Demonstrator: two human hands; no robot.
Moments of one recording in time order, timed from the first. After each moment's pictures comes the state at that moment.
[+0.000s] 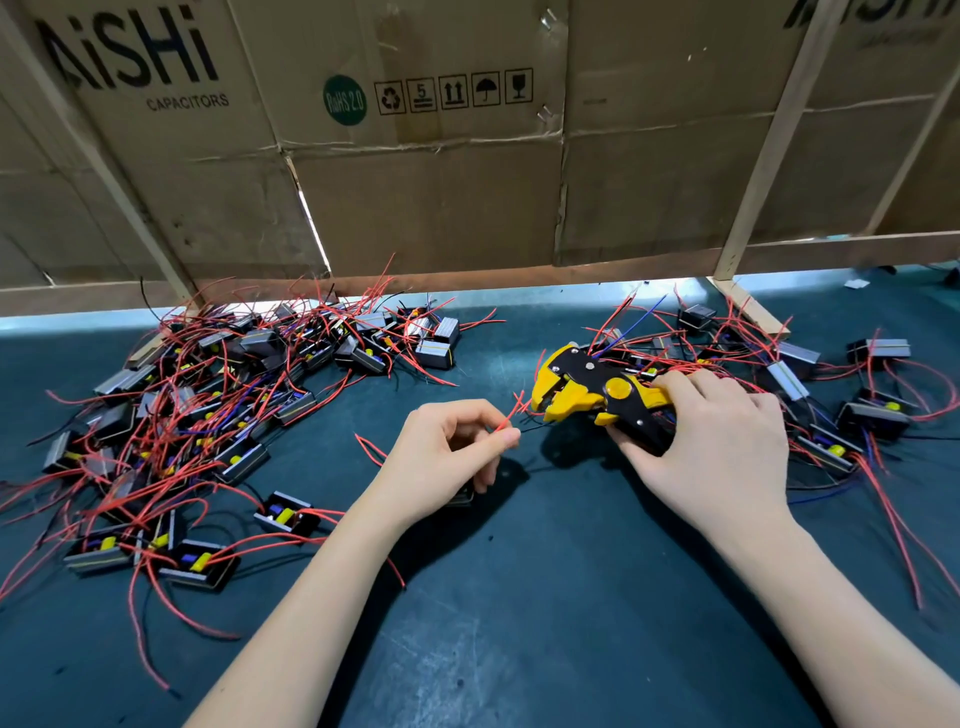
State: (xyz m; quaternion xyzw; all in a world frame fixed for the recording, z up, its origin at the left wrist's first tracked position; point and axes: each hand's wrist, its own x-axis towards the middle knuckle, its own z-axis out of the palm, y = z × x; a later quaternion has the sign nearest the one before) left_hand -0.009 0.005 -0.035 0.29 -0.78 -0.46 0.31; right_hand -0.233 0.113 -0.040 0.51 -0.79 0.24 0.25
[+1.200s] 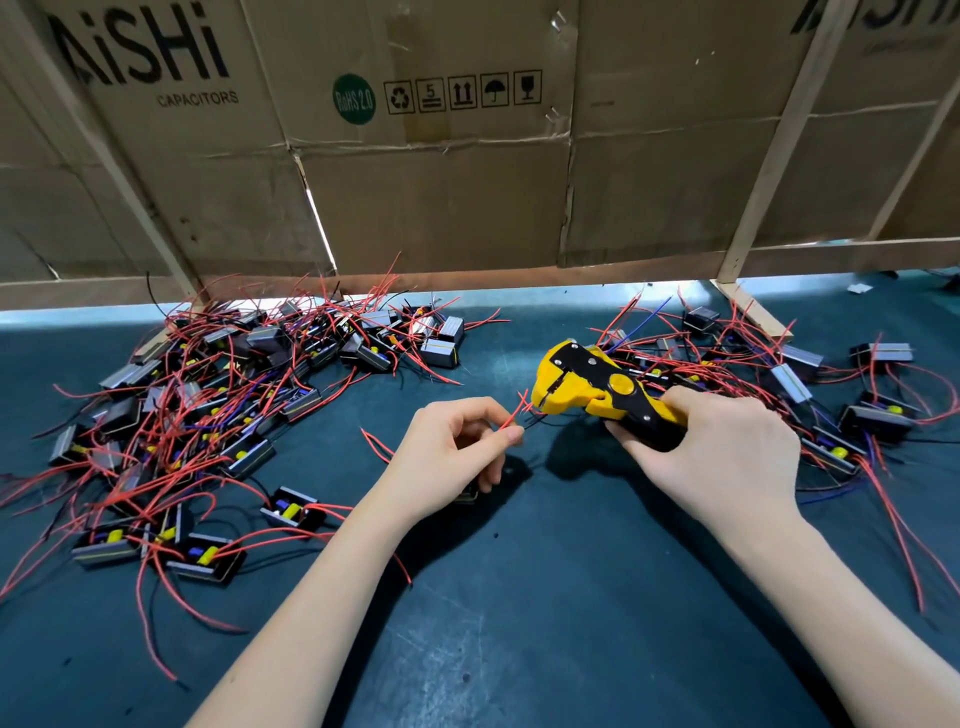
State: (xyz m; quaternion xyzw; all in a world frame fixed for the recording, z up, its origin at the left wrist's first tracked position) left_hand -0.009 0.003 -0.037 0.30 -0.78 -0.46 0.31; right_hand -0.221 0.119 -0.027 0.50 -0.79 0.29 0.21
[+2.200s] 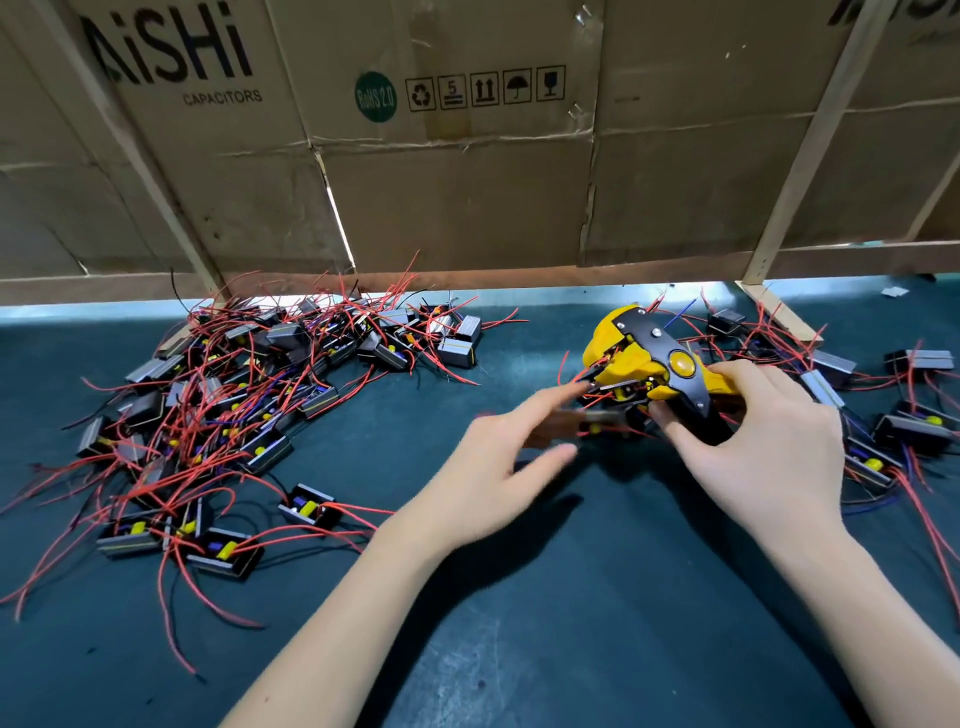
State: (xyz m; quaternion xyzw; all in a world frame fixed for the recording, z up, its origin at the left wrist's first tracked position) left_hand -0.020 0.031 -0.020 0.24 -0.87 -0.33 0.27; right_hand -0.233 0.117 -0.026 0.48 -0.76 0.39 0.18
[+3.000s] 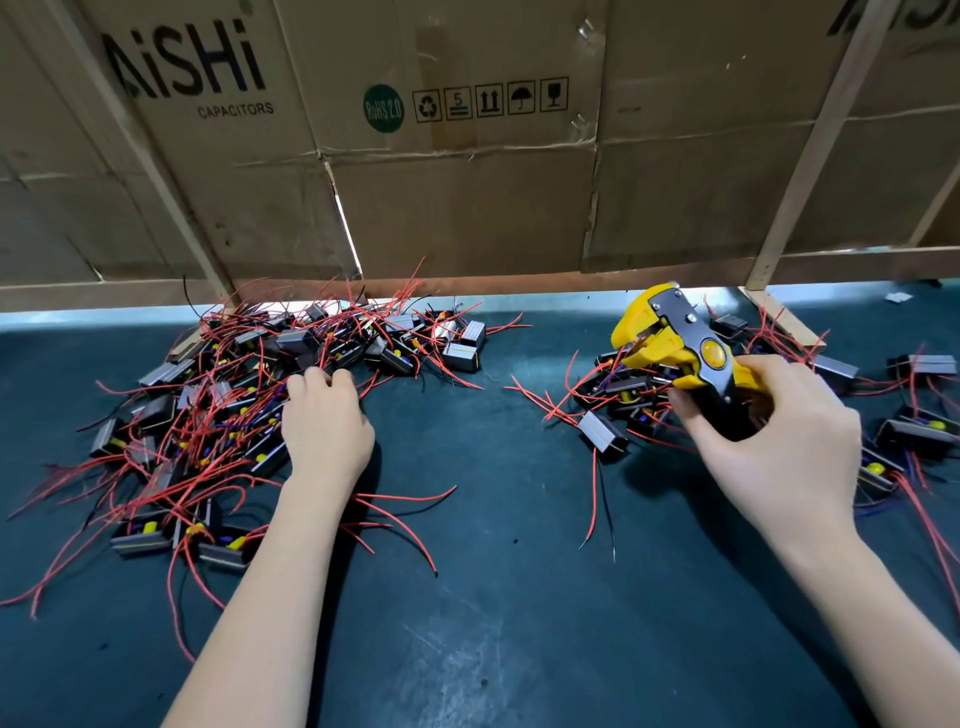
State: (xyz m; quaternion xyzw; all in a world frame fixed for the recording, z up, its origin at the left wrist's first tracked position) left_hand 0.063 -0.058 -0.034 0.67 -0.73 0.05 0.16; right_hand -0.229 0.125 -0.014 0.46 -0.74 0.47 0.15
